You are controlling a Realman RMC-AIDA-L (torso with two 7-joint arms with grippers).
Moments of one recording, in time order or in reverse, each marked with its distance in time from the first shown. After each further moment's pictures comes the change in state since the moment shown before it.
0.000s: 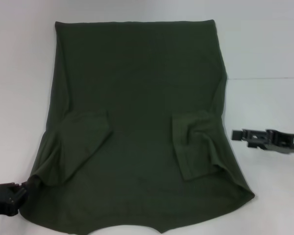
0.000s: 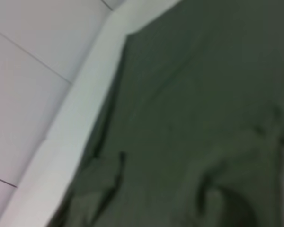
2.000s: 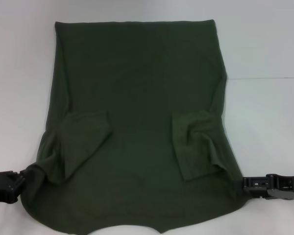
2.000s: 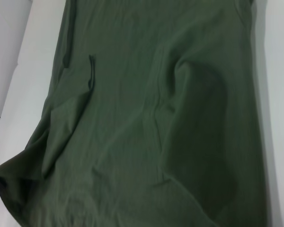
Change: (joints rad) left arm -0.031 -0.006 -0.009 0.019 -0.002 -0.042 -0.001; right arm -0.026 0.000 -0.001 0.020 -0.201 -0.130 0.132
